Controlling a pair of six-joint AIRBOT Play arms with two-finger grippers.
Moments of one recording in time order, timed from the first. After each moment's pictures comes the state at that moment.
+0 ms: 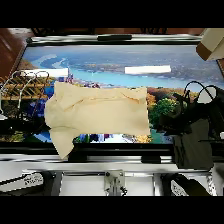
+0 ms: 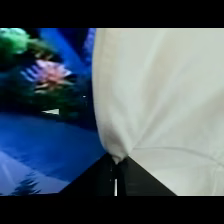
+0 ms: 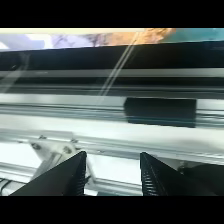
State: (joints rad) left arm 0.55 -1.36 0.73 0.96 -1.10 -1.14; right arm -0.02 -1.09 1.02 -1.24 1.69 1.72
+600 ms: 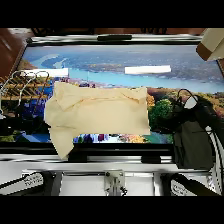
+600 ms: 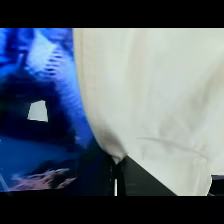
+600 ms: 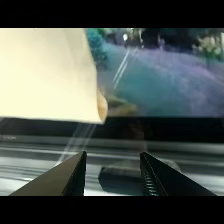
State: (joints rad) left arm 0.54 -1.31 0.73 0.92 -1.15 -1.12; right arm -0.04 -1.28 0.87 -1.23 1.34 1.61
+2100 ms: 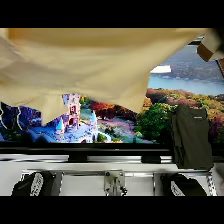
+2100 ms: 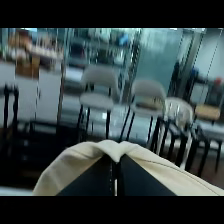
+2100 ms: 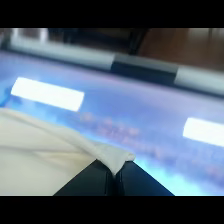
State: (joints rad) left arm 0.54 -0.60 1.63 0.78 -0.83 -1.31; right arm 0.05 -0.83 1.69 -1.21 1.03 1.34
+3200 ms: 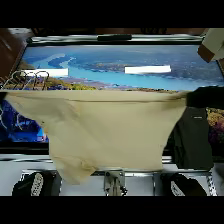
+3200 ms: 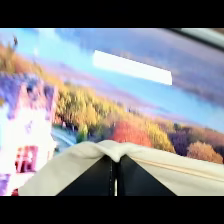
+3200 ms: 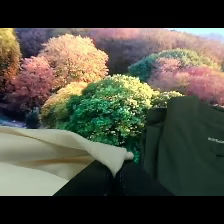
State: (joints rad) left arm 0.51 -0.56 1.00 0.87 -1.19 -1.33; right arm 0.05 -0.87 1.29 -1.58 1.37 1.50
